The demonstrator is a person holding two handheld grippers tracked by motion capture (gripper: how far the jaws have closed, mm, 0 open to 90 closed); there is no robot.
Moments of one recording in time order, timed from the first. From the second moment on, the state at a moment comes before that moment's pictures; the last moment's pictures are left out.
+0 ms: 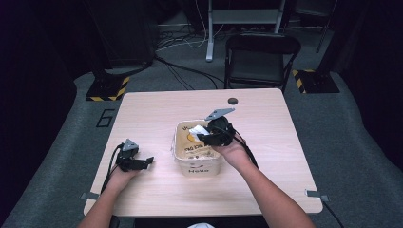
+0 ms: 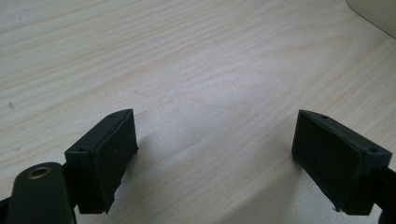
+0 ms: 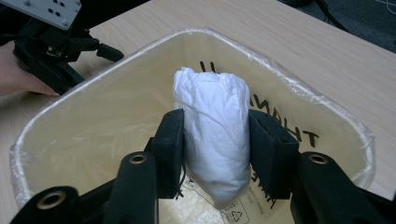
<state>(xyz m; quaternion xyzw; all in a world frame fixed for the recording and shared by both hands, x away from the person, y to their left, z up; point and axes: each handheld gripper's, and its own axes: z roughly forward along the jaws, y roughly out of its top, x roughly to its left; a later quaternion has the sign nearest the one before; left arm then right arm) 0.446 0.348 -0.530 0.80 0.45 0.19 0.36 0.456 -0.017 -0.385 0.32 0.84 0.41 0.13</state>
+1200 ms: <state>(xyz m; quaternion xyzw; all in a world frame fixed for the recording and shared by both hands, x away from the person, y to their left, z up) 0.446 0.348 -0.530 0.80 0.45 0.19 0.36 0.451 -0.017 -0.386 0.31 0.85 0.40 0.14</state>
